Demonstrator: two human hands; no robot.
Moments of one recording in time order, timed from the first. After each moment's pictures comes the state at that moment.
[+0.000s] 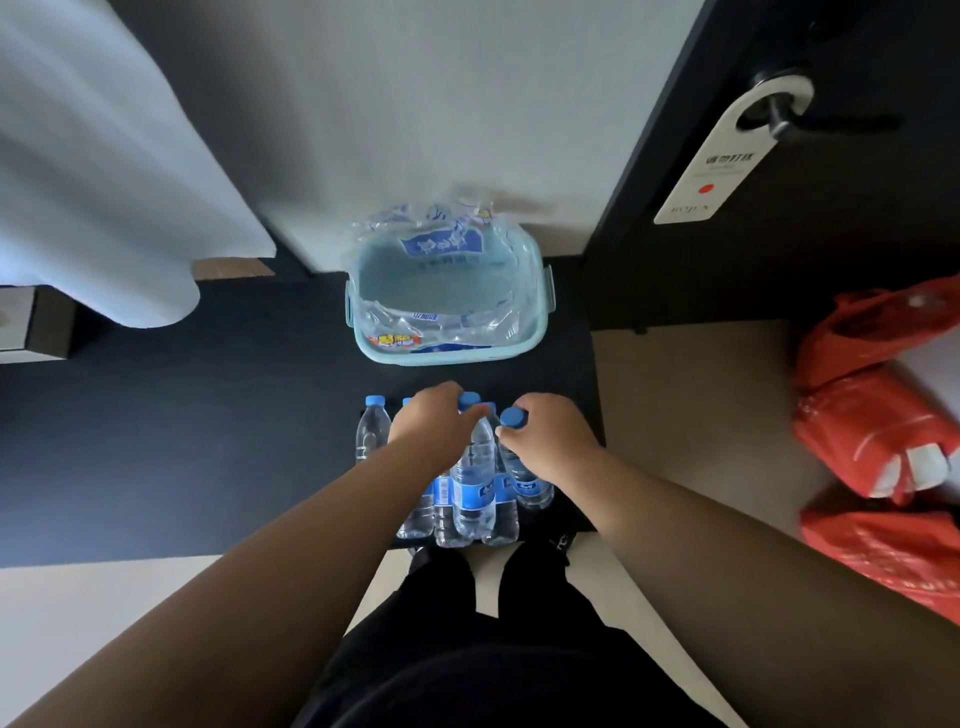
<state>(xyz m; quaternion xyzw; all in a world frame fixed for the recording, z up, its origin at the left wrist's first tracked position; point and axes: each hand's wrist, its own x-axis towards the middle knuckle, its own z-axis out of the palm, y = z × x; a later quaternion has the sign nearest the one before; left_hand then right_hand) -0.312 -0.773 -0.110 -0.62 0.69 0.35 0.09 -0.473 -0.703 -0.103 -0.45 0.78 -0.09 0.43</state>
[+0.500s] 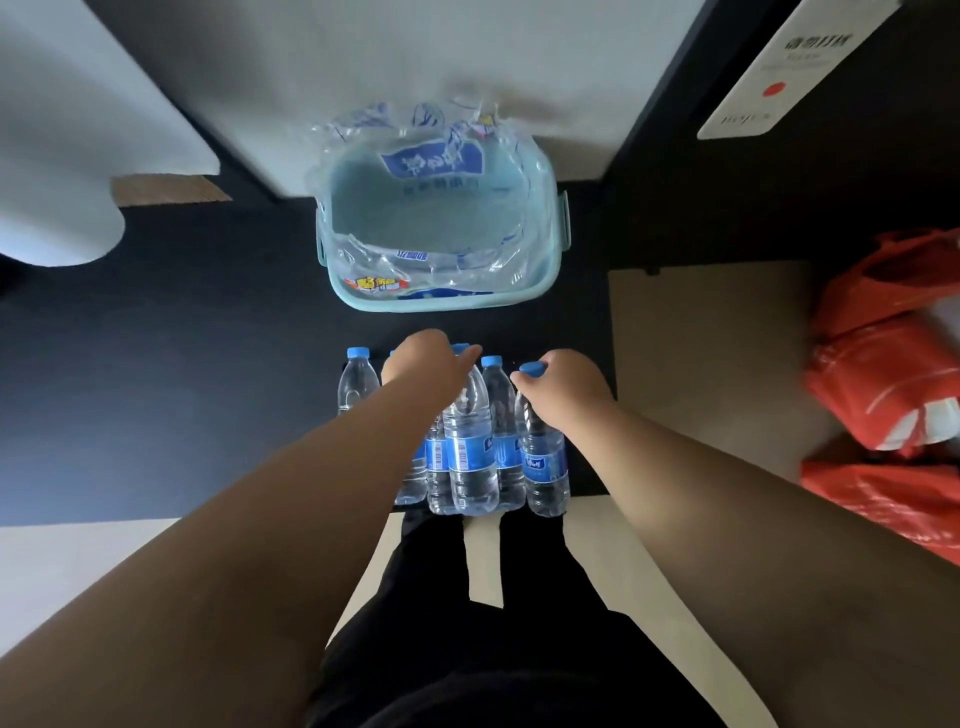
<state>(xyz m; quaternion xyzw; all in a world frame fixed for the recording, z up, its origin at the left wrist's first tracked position) -0.324 -0.805 -0.191 -0.66 0.67 0.30 0.20 -0.493 -0.716 -0.188 -0.37 0.82 -0.02 0.44</state>
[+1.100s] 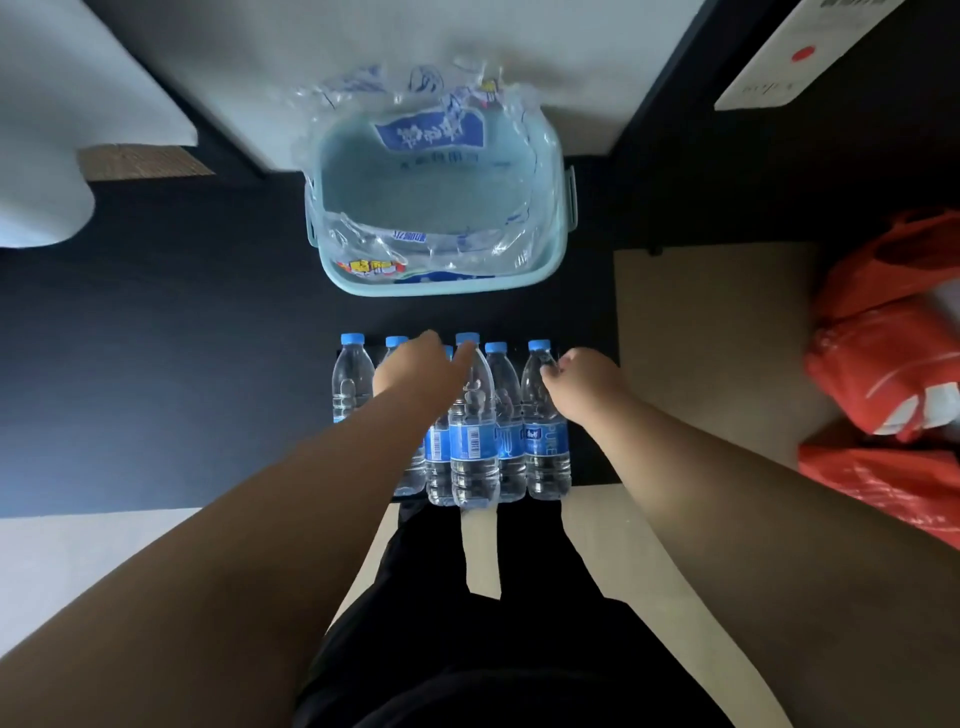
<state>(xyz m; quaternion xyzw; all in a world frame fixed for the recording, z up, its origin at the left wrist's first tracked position) -0.308 -0.786 -0.208 -0.64 0.67 0.30 0.21 -0.513 -0.706 -0.219 -0.37 0.82 0.07 0.43</state>
